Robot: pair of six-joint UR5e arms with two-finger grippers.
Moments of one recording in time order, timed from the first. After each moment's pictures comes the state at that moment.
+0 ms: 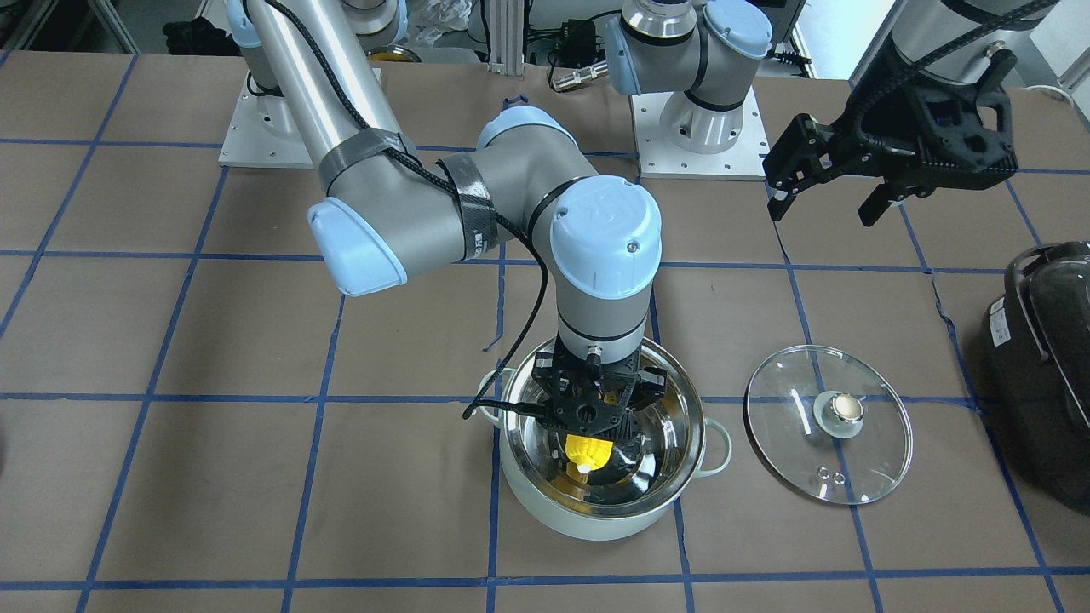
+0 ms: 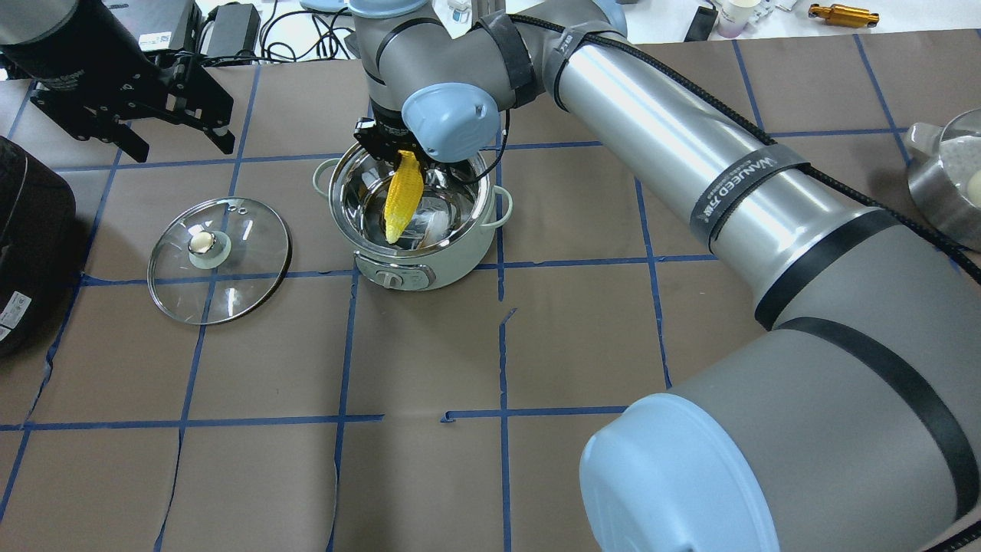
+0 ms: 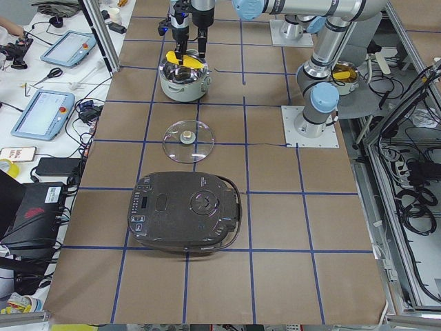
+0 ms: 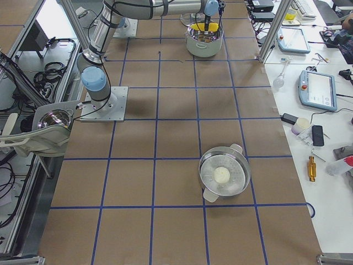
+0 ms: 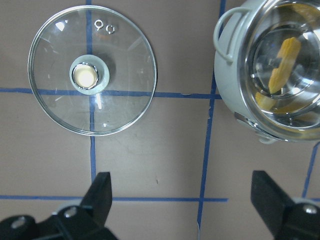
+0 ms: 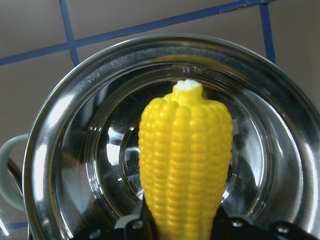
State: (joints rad) left arm -1.42 -1.56 -1.48 -1.63 1.51 0.13; right arm 2.04 -0.88 1.08 -1.88 -1.49 0.63
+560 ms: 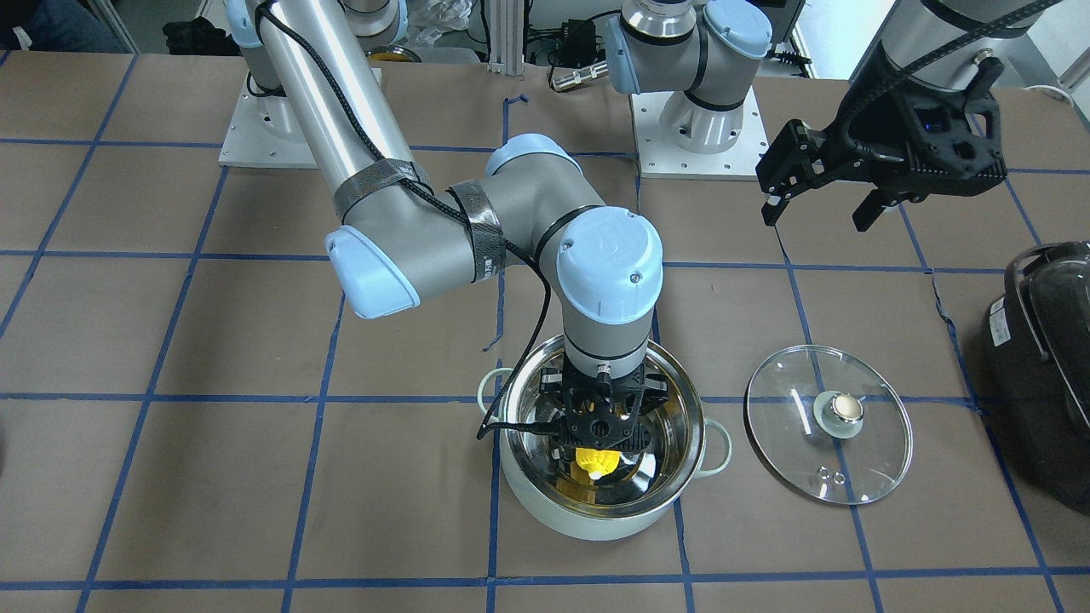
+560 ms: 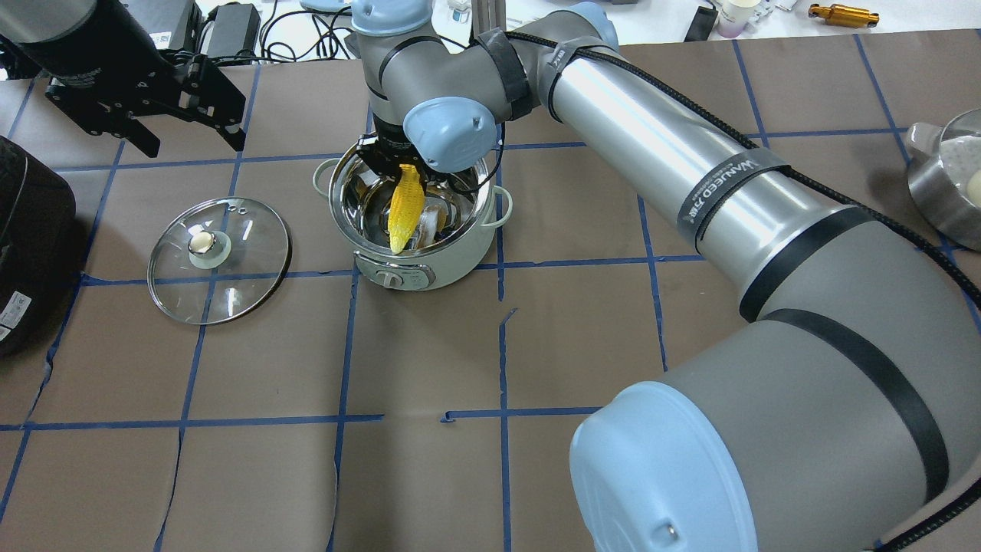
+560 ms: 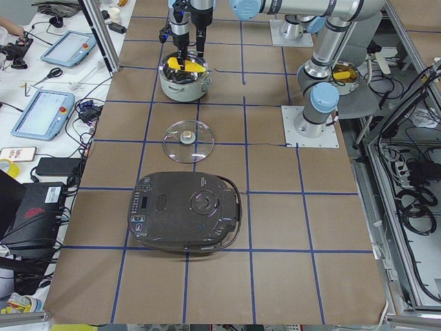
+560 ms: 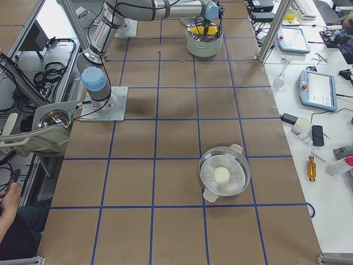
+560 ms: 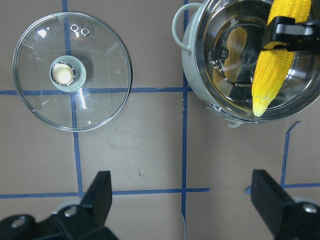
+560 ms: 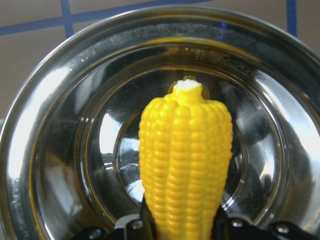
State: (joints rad) left arm -1.46 -1.57 -1.48 -1.60 1.53 0.12; right arm 2.04 -0.85 1.09 -1.88 -1.48 0.58
